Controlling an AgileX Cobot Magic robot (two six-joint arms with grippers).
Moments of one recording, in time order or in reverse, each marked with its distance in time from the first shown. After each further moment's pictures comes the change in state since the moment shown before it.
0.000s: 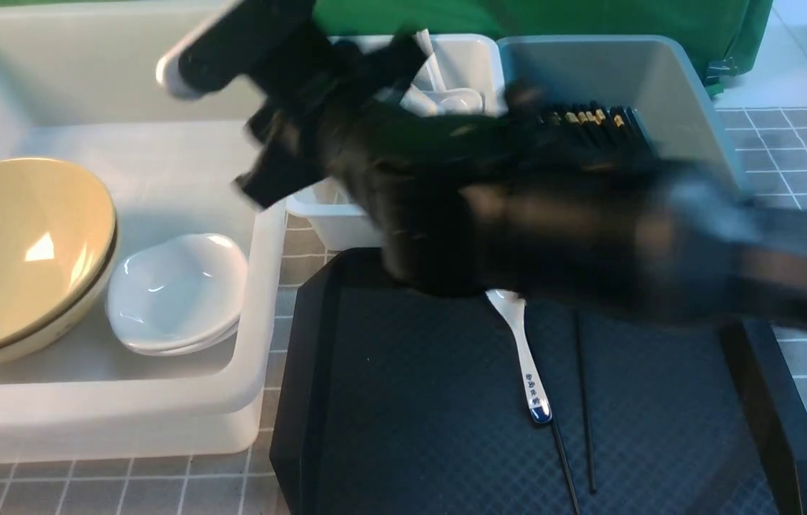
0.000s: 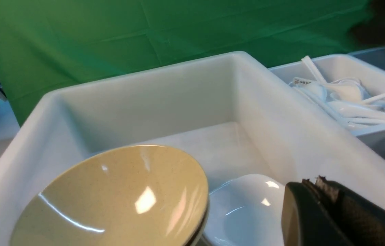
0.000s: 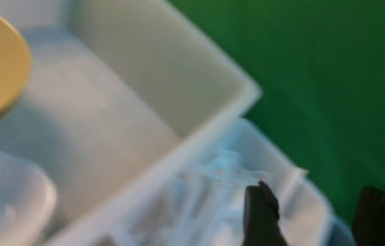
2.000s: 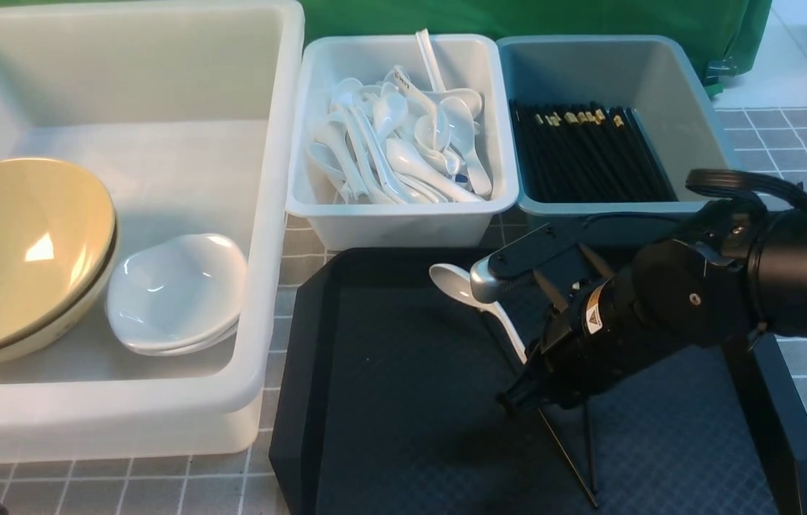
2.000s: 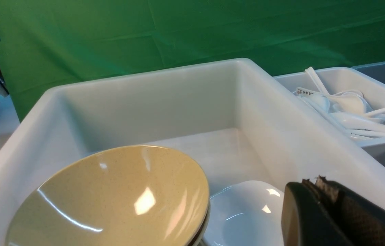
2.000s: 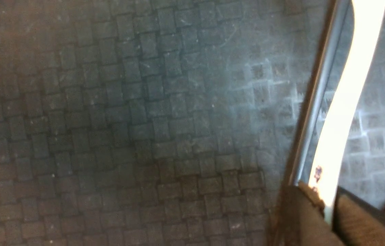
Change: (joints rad) right arm -0.372 -0.088 0.532 -1.739 1.244 2.257; left arm 0.000 0.000 0.032 -0.005 -0.057 -0.016
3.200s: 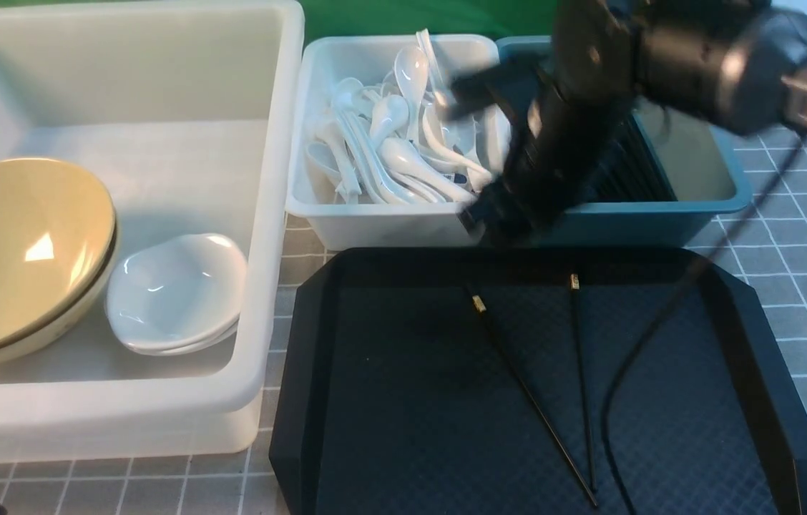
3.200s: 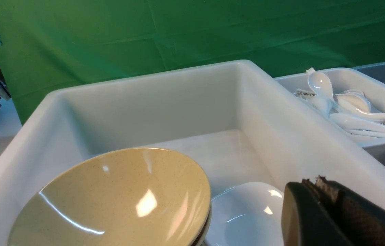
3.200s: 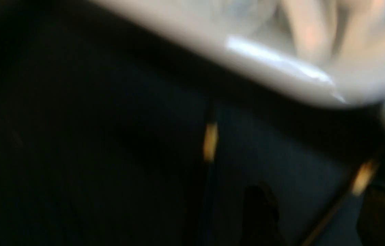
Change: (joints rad) right arm -0.116 0.244 -0.547 -0.071 0.407 0.044; left arm 0.000 0.000 0.000 0.003 -0.005 0.008
